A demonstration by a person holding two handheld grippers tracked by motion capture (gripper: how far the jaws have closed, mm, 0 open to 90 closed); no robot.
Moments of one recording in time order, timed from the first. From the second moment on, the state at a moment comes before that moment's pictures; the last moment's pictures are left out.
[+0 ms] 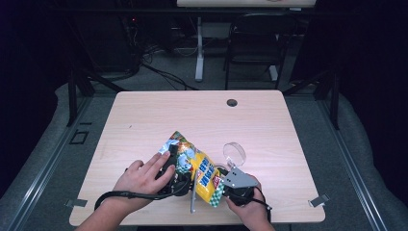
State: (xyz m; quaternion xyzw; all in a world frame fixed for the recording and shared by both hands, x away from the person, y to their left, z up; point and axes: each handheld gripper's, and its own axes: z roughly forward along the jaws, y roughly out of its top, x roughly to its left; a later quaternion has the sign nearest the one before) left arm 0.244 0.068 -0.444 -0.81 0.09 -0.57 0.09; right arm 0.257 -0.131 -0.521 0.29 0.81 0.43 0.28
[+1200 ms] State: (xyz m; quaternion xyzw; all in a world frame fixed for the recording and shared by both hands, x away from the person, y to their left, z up) left arm 0.245 0.061 -0.439 -0.81 0.10 -0.57 0.09; right arm 0.257 -0.136 -0.520 0.29 0.81 0.44 0.27
